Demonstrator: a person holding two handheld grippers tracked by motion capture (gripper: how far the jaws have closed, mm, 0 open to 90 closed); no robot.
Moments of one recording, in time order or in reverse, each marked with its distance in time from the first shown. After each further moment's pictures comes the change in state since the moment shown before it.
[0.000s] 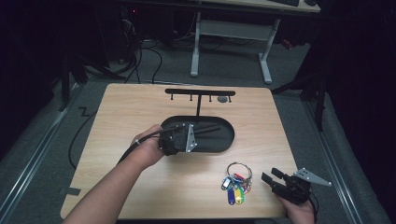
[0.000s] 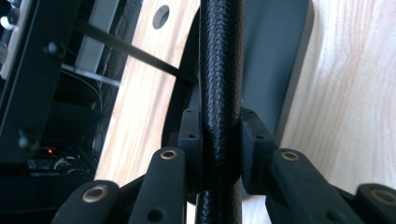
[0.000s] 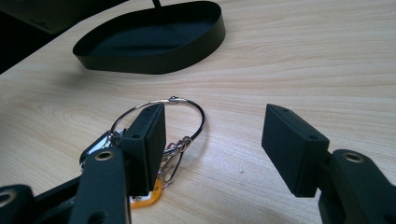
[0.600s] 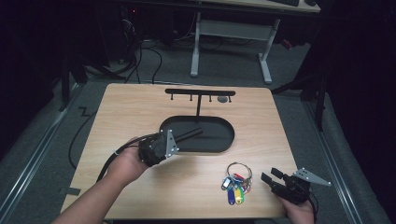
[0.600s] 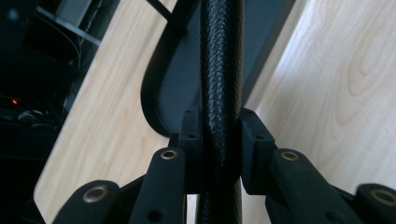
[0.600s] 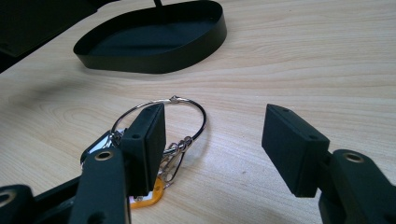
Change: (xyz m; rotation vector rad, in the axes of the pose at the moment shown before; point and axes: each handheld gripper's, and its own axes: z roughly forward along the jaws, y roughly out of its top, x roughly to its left) left arm -0.011 -0.039 -0.038 0.062 -0.049 -0.199; right arm 0.001 0.000 0.001 0.003 0.001 -0.004
